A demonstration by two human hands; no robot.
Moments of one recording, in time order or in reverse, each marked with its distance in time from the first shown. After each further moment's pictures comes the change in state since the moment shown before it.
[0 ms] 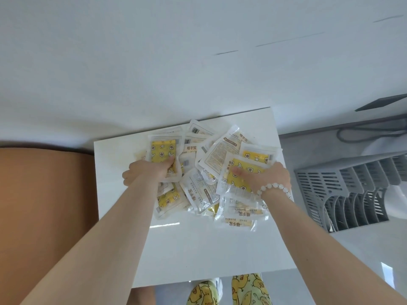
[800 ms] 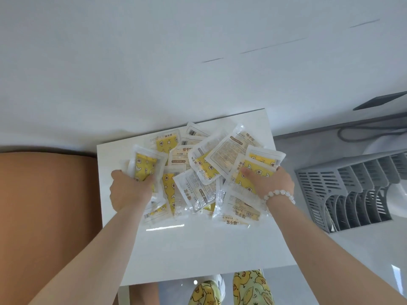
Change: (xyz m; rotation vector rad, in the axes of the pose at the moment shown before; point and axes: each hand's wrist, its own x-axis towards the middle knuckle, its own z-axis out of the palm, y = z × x) left_hand -0.031 -0.043 -0.013 -0.150 0.272 0.187; right_hand -0.003 0.017 -0.019 0.207 -0.037 -0.046
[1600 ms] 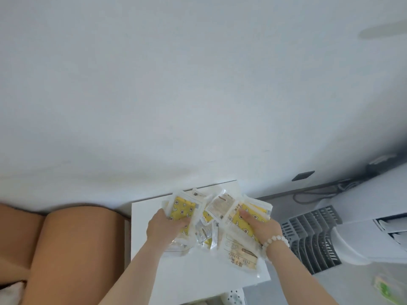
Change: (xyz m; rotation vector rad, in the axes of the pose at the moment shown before) left_hand -0.103 0.013 -0.149 -0.242 -0.415 0.317; right_hand -0.194 -0.050 -0.104 0.316 -0.078 -0.025
